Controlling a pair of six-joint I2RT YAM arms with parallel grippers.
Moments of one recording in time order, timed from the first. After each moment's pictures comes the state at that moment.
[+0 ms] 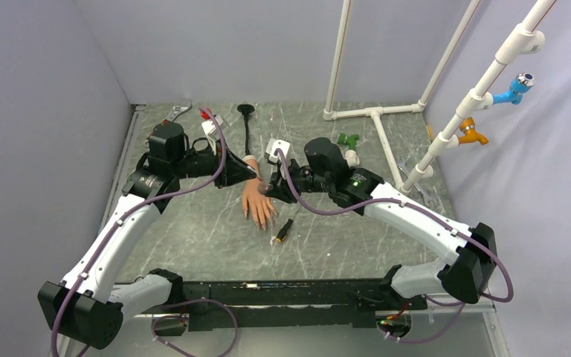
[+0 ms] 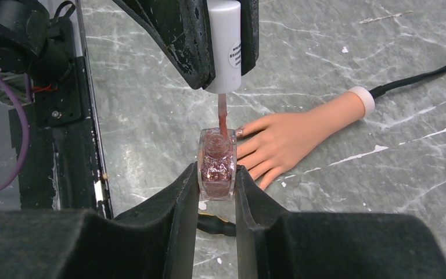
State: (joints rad) left arm -0.34 1.07 1.07 -0.30 0.91 -0.14; right arm 0.85 1.32 1.17 -0.30 -0.40 -0.19
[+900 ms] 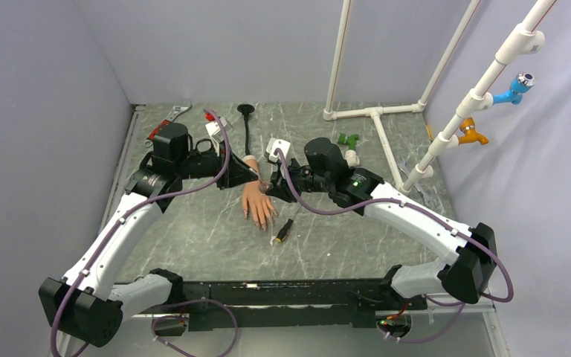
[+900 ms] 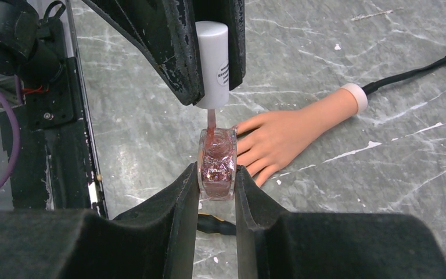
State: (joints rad) left arm -0.35 1.08 1.07 -0.32 0.91 -0.13; right arm 0.85 1.32 1.17 -0.30 -0.38 -0.19
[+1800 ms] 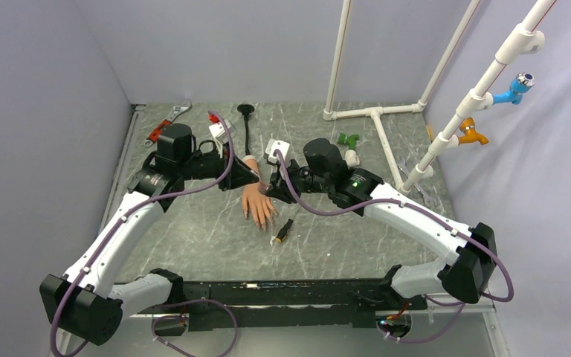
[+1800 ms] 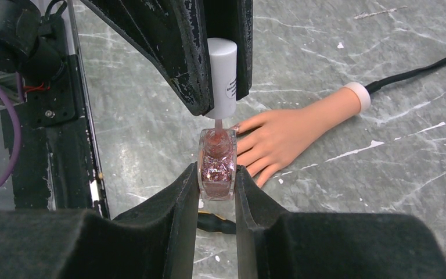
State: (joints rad) left arm -0.37 1.10 1.07 -0.35 0.88 -0.10; right arm 0.86 1.32 1.17 -0.30 -0.37 -0.19
